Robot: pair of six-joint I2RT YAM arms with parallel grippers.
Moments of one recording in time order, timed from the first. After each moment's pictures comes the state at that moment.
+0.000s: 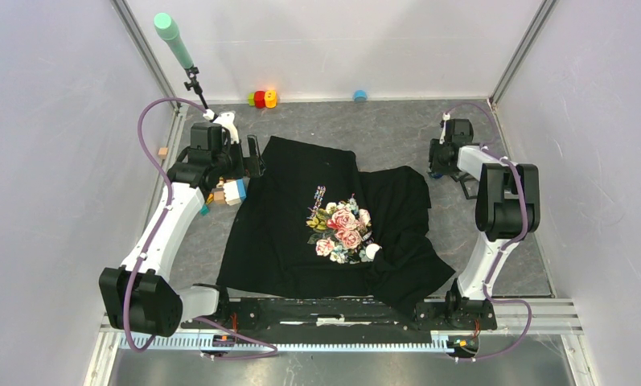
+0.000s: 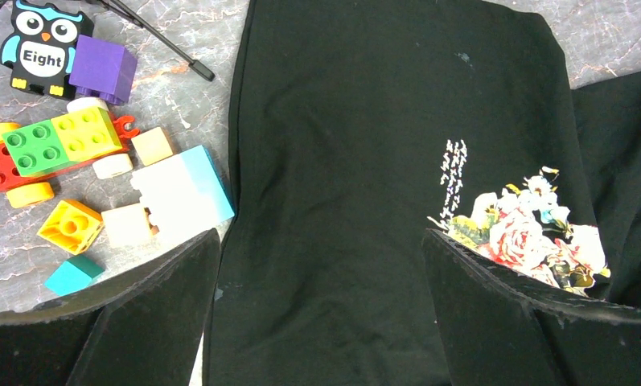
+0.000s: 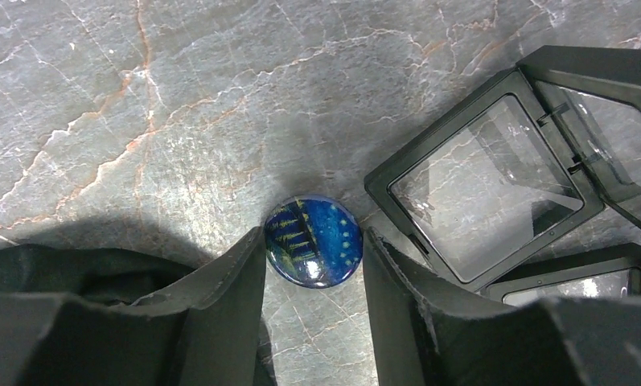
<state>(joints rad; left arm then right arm) -0.14 1.24 1.11 -0.55 0.11 -0.18 -0.05 1.93 1.23 -0.27 0.05 0.08</state>
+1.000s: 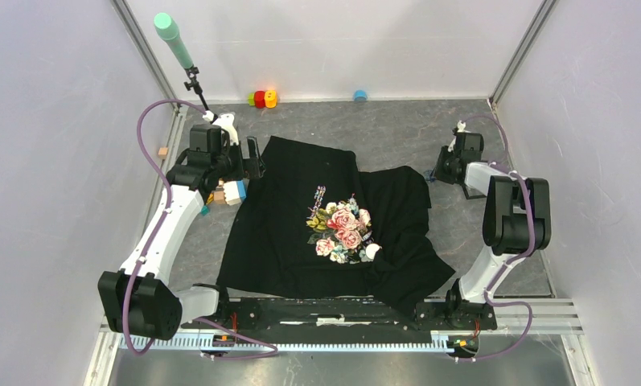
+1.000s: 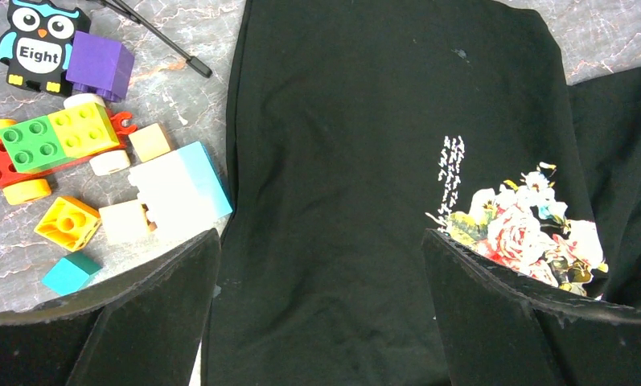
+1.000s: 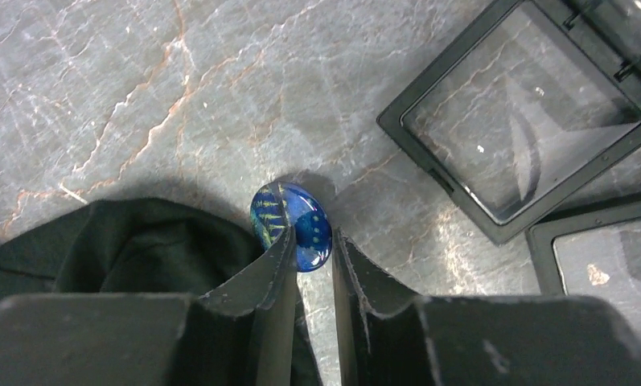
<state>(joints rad) -0.14 1.22 1.09 -0.55 0.12 -0.18 -0.09 1.80 1.02 -0.09 -0.09 0.25</state>
